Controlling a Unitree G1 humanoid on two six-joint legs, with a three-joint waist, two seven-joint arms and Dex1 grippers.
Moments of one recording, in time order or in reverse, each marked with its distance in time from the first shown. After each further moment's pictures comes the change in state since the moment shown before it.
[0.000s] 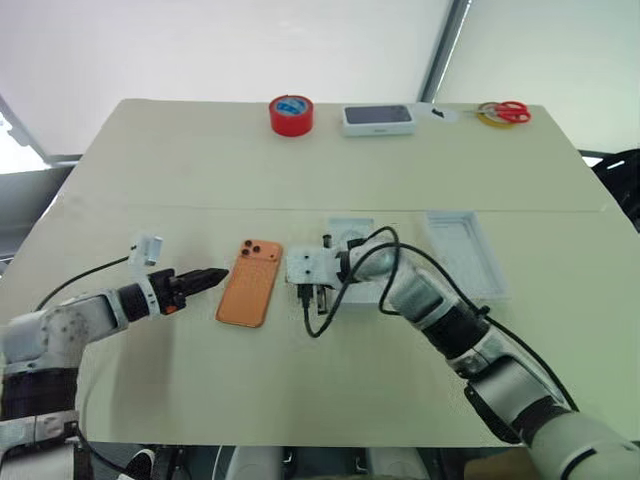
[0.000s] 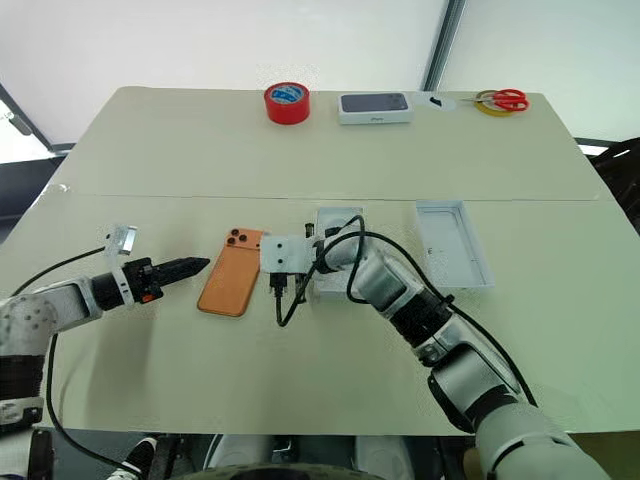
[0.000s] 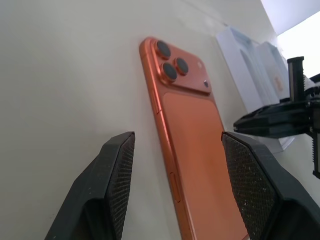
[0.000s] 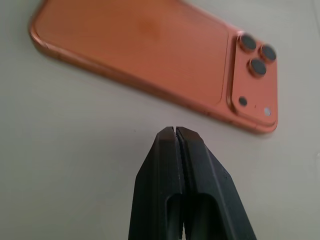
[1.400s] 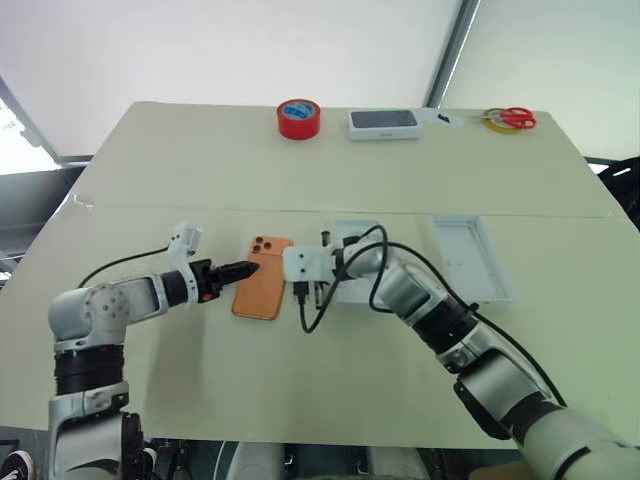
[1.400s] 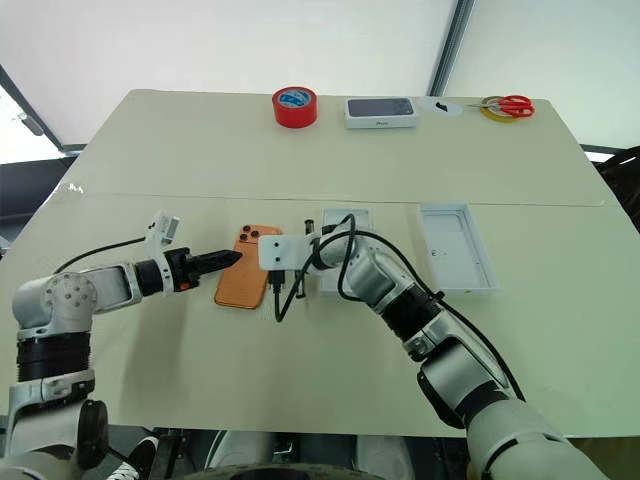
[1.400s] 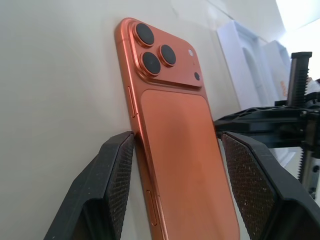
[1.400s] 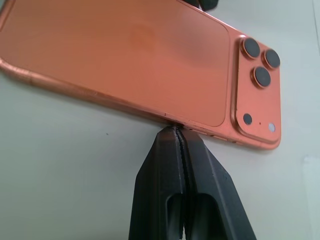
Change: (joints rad) left arm -0.143 -0.241 0.088 -0.083 0.086 0.301 0.194; right arm -0.013 0.036 -0.025 0.083 -0.101 -0.057 -0.016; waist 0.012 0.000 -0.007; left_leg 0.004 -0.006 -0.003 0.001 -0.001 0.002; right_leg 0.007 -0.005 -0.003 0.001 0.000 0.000
